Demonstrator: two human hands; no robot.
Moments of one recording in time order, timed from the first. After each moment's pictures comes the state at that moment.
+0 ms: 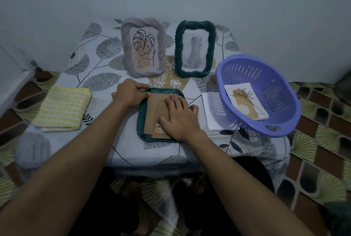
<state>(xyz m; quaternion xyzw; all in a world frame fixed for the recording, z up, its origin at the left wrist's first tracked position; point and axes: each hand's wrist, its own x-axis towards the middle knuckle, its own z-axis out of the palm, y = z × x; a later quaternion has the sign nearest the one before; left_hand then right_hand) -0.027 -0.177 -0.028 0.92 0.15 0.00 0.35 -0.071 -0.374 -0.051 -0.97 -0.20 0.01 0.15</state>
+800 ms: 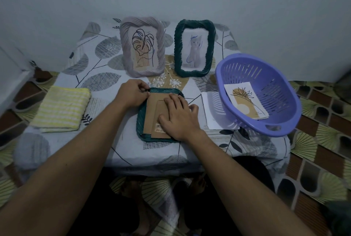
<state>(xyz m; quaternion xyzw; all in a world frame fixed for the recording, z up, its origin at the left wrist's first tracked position) -0.030 -0.183 -0.025 0.93 0.10 0.02 0.35 -0.071 -0.374 -0.051 -0.97 -0.20 0.01 0.15</state>
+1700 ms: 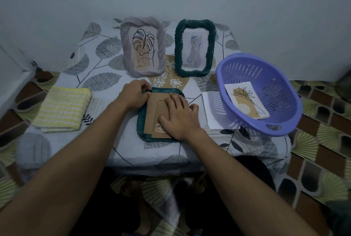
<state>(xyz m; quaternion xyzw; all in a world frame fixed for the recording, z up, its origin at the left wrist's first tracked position) -0.027 -0.182 -0.027 0.95 0.04 0.00 0.29 -0.071 -0.374 -0.050 -0.97 -0.20 0.02 0.14</state>
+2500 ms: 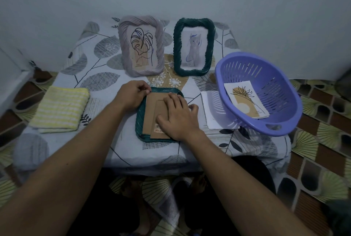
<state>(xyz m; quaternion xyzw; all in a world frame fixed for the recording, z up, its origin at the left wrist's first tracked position) -0.030 -0.181 -0.031 0.94 0.04 0.03 0.34 -0.072 -0.372 -0.051 -0.97 -0.19 0.01 0.15</state>
